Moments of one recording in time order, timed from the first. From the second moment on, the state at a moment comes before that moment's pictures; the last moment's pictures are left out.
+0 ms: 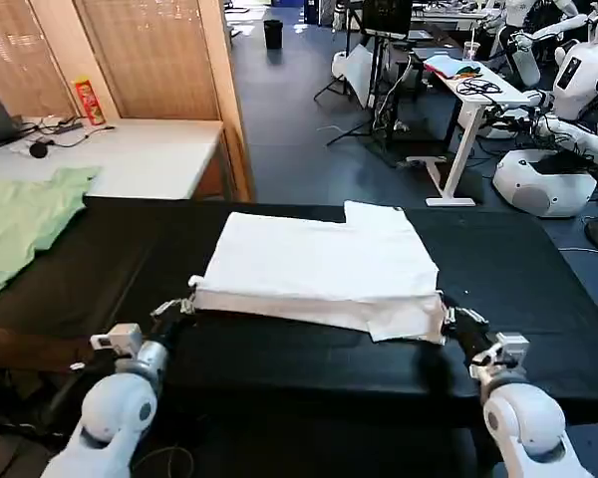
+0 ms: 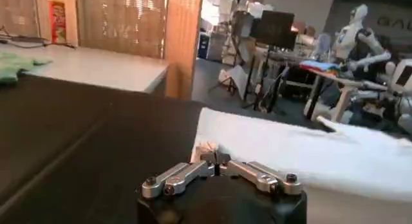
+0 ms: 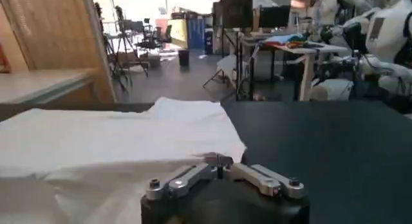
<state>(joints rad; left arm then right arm) 1.23 -1.16 -0.47 -1.89 -0.56 0.35 -0.15 -1.21 1.17 0.55 1.82 0.43 -0.36 0.03</state>
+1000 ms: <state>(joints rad) 1.17 -1.17 -0.43 -1.78 -0.51 0.33 -0.14 -1.43 1.13 0.62 1.98 0.48 -0.43 0.01</state>
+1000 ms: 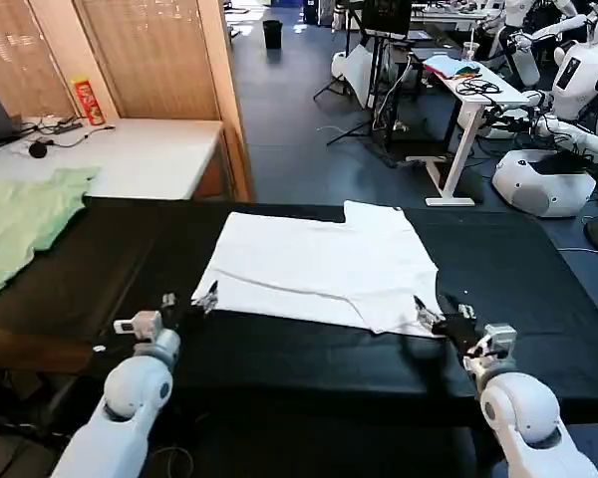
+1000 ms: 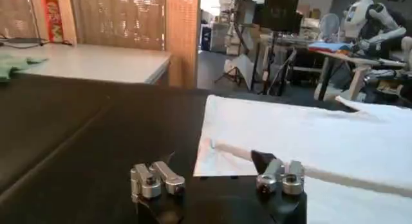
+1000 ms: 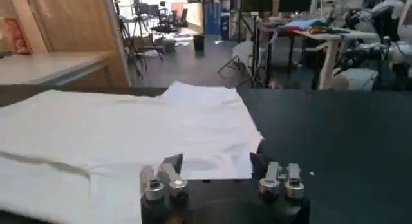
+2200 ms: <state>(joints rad) 1.38 -1.13 -0.53 -1.89 -0.50 0.37 -0.14 -1.59 1.08 0.65 2.12 0.52 -0.56 0.12</state>
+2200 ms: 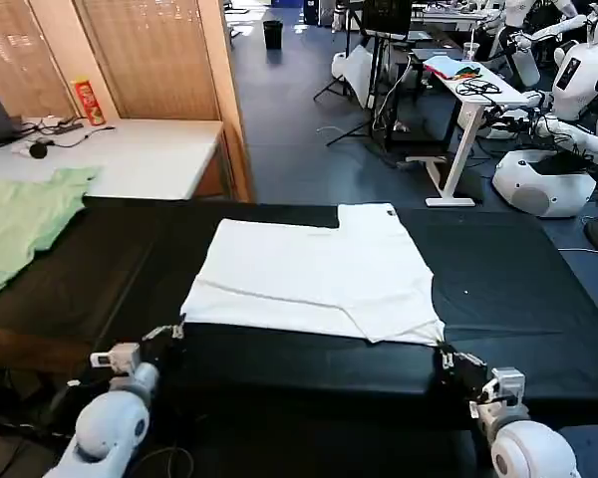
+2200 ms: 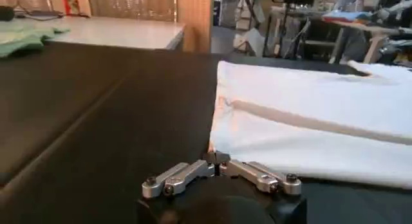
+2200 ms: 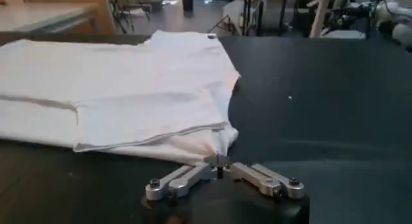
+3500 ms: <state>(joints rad) 1.36 -1.07 -0.61 -2.13 -0.67 0.51 -0.16 -1.16 0.98 0.54 1.97 0.58 -0.45 0.12</state>
